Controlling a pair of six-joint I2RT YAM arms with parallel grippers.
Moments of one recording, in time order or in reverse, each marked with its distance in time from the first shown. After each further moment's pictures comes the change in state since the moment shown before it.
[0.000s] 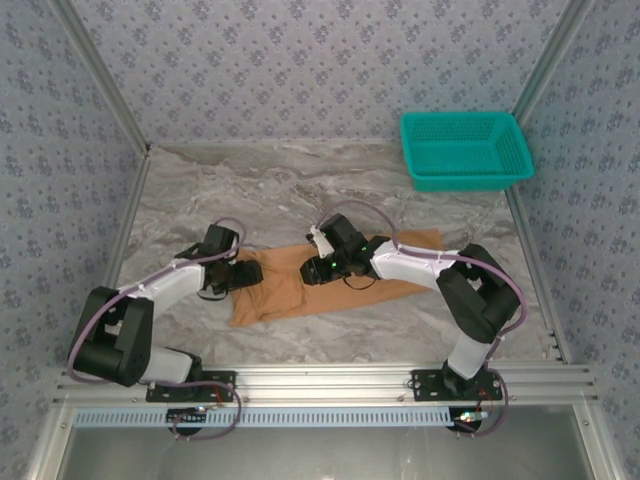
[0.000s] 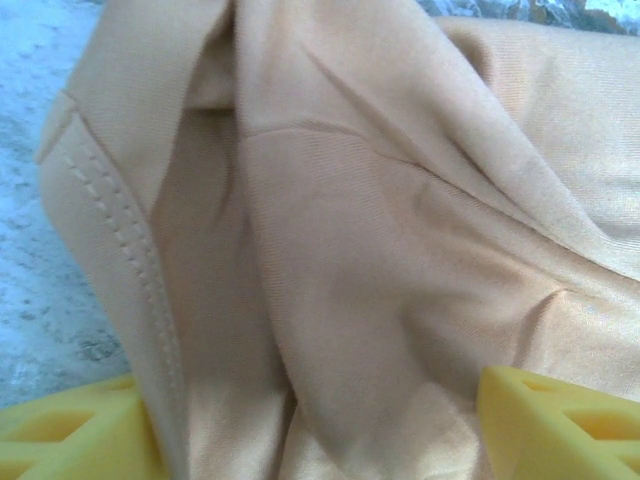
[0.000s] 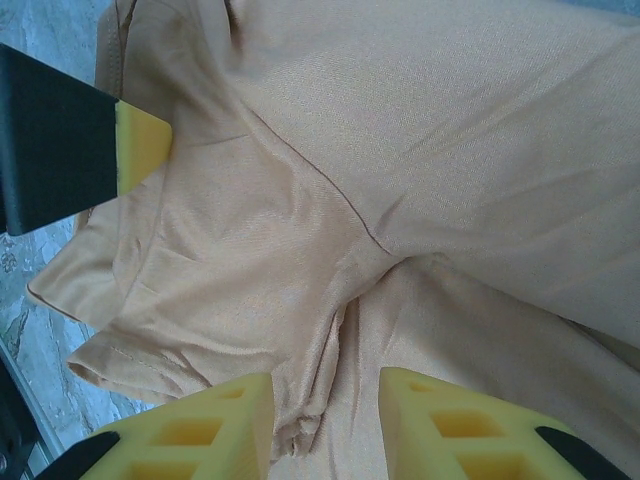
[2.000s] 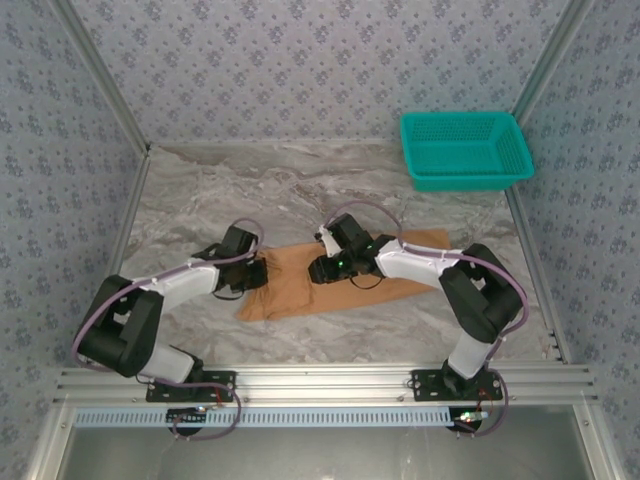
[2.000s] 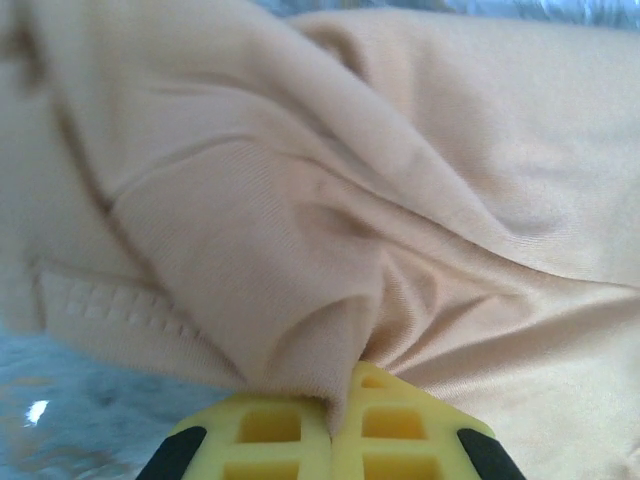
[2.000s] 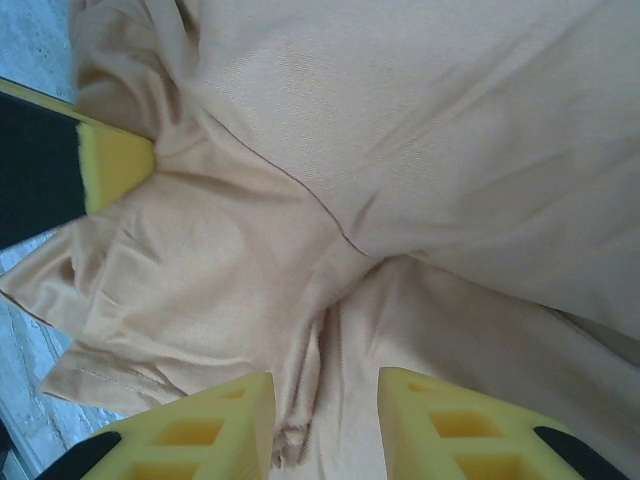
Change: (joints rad) left arm -0.076 0.029 0.013 0.093 0.029 -0.074; right arm -0.051 -0.030 -0.025 -0.049 0.024 -0.003
